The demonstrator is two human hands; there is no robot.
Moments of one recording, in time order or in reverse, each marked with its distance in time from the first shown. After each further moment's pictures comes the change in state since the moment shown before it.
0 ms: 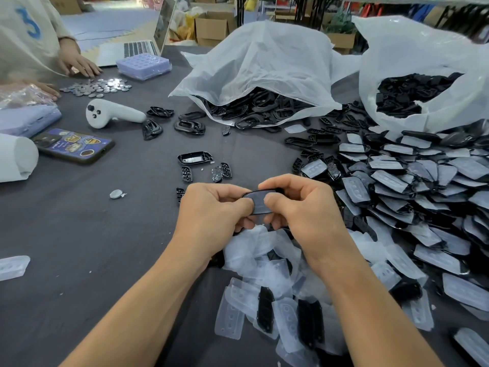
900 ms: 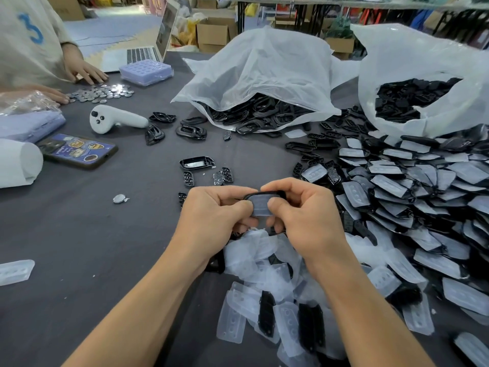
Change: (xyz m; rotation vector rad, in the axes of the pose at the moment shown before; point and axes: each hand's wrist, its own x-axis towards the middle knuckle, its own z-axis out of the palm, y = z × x) left_hand 0.003 0.001 -0.004 -0.088 -0.096 0.031; right_hand -0.001 -0.001 0.003 -0.077 0.052 -0.039
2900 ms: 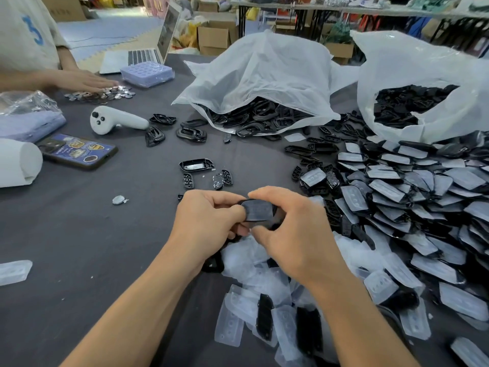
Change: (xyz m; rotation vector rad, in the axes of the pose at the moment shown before) left_hand 0.000 0.002 -0.003 0.097 0.085 -0.074; right_hand -0.011 0.005 0.000 -0.616 -0.066 -0.220
